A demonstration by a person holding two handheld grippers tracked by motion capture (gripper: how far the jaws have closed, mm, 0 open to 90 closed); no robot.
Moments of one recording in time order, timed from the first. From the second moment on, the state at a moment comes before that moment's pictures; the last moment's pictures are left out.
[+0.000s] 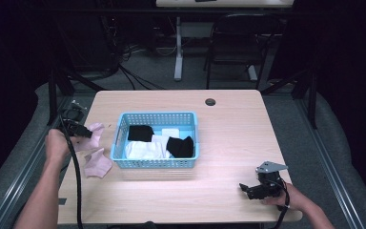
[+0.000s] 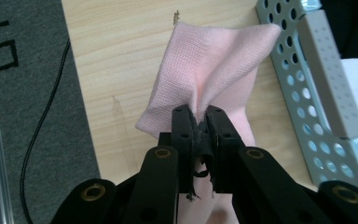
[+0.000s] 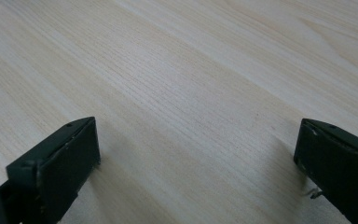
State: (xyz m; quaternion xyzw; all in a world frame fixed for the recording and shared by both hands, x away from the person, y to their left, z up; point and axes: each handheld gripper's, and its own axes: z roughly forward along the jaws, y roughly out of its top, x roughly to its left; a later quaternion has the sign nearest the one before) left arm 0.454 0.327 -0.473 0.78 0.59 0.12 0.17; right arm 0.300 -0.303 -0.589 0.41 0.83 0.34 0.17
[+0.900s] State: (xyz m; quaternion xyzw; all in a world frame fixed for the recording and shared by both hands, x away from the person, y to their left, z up) left arm 0.394 0.328 -0.450 0.75 0.59 0.17 0.22; right arm 0.300 -0.303 -0.589 0.41 0.83 0.34 0.17
